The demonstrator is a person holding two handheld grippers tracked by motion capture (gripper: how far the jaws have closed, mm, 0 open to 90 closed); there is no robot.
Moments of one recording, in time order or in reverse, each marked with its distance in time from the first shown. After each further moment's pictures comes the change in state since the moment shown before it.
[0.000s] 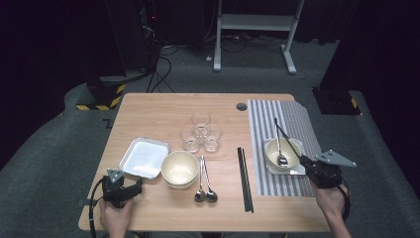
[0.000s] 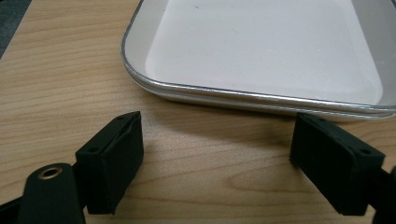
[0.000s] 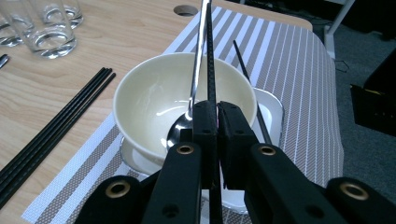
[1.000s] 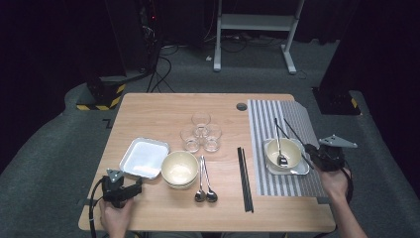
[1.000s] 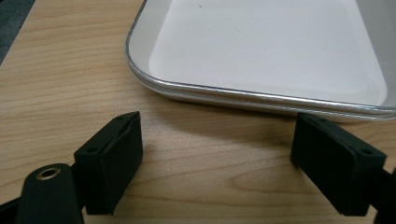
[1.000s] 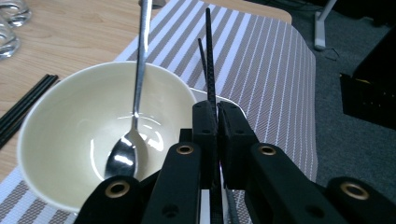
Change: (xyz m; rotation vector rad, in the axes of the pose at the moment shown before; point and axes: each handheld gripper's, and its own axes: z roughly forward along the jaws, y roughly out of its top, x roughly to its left) left arm 0.000 0.000 0.000 0.001 0.009 -0.010; right arm -0.043 0.018 0.036 0.058 -0.033 0.010
